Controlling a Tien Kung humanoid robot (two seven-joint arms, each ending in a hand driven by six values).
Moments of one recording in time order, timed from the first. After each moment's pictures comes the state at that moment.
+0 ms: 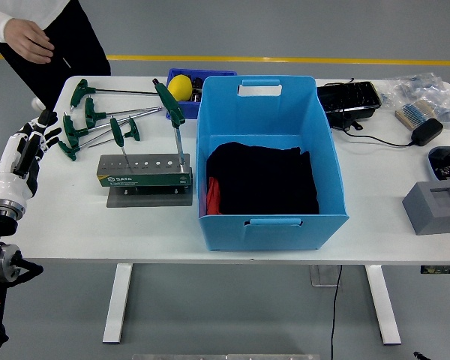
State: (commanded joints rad) left arm -0.13 0.09 -1.64 -1.28 1.23 0.00 -0.07; right arm 0.19 -0.15 0.45 0.18 -0.38 -0.19 -0.10
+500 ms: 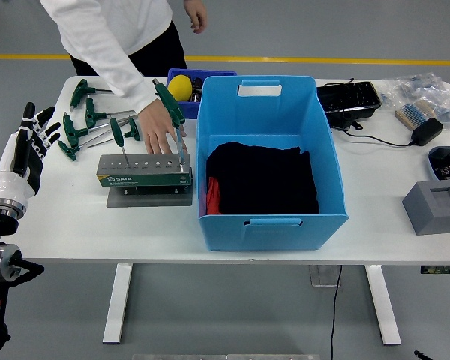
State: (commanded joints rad) left arm -0.13 0.09 -1.64 -1.27 1.17 -0.02 -0.09; right arm 0.19 -0.15 0.45 0.18 -0.37 -0.19 -0.09
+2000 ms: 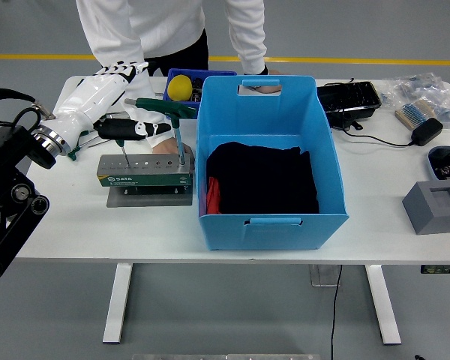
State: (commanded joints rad) left arm -0.49 0.37 -1.11 -1.41 2.14 -0.09 -0.02; right arm 0.18 -0.15 0.46 0.18 -0.38 -0.19 -0.10
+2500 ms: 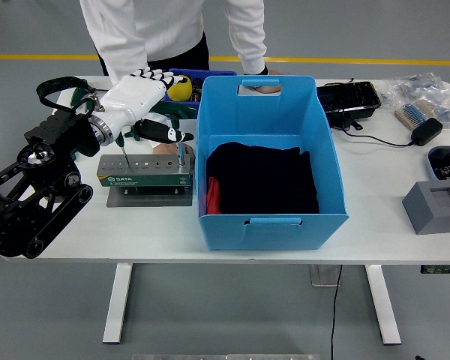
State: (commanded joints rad) left arm -0.68 0.29 -0.94 -1.22 2.19 -0.04 0.11; right arm 0.18 -0.15 0.44 0.18 -0.37 -0.19 -0.10
